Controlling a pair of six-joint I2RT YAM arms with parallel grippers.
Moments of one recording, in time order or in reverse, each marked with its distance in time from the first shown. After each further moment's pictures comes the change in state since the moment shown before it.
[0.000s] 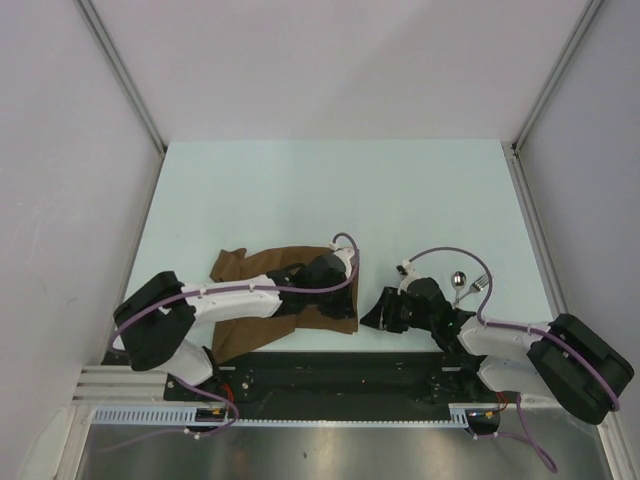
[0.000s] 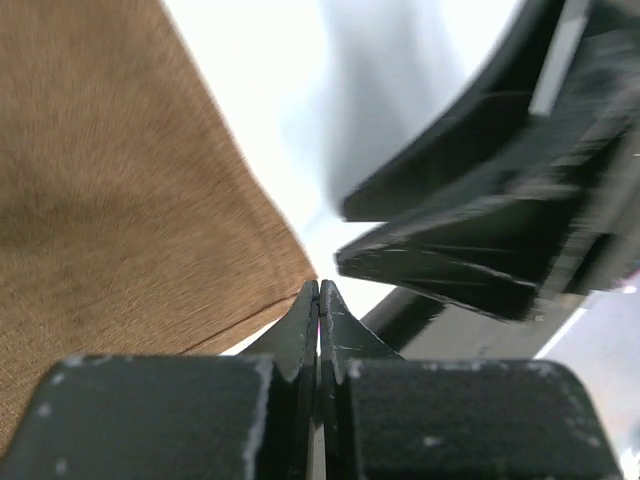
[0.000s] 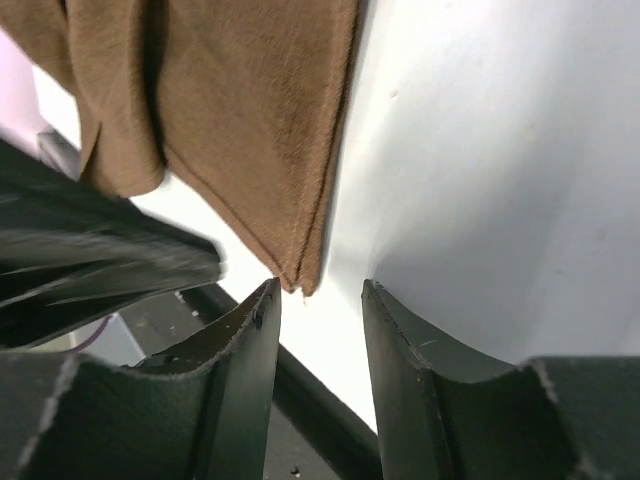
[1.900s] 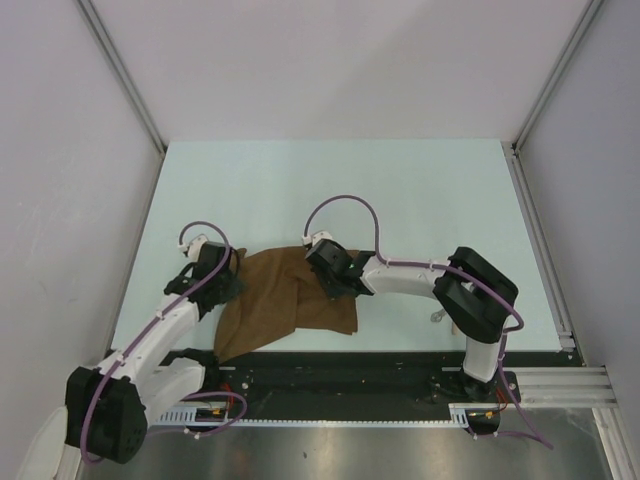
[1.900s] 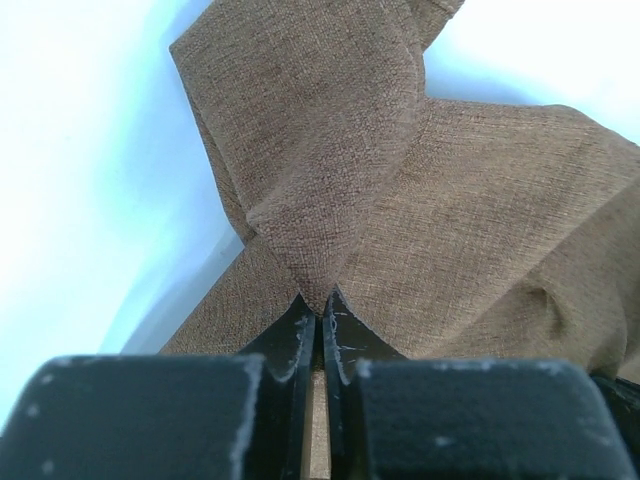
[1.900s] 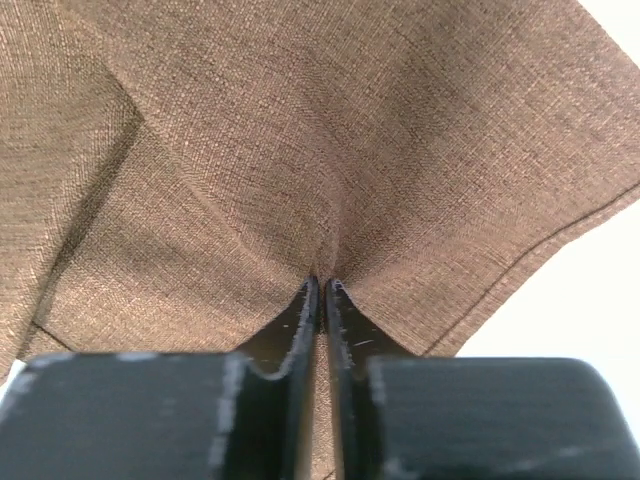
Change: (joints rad) left arm 0.746 -0.573 -0.275 -0.417 -0.384 -0.138; right arm 0.239 0.669 0.962 -0.712 0.473 -0.548
